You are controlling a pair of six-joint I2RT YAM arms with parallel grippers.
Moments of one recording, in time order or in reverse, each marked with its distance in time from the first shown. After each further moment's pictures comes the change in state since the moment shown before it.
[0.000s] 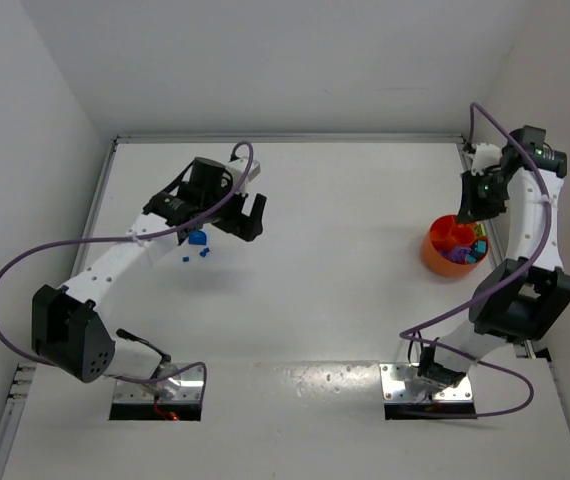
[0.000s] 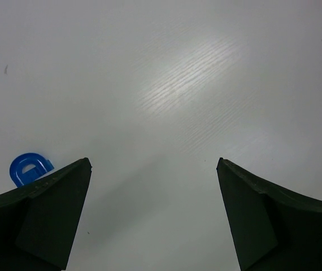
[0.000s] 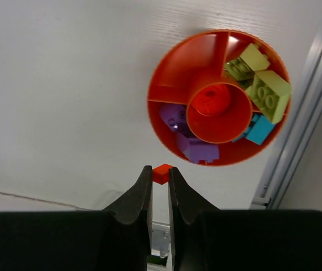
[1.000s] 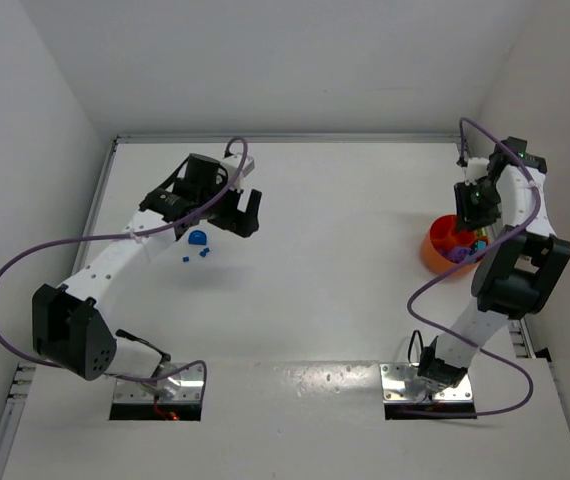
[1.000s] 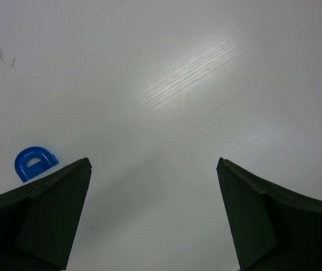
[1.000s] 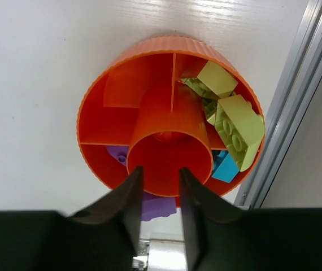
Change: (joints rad) left arm 0.034 0.015 0.032 -0.020 0.014 -0.010; right arm -0.012 0.171 -0.071 0.163 0.146 -0.021
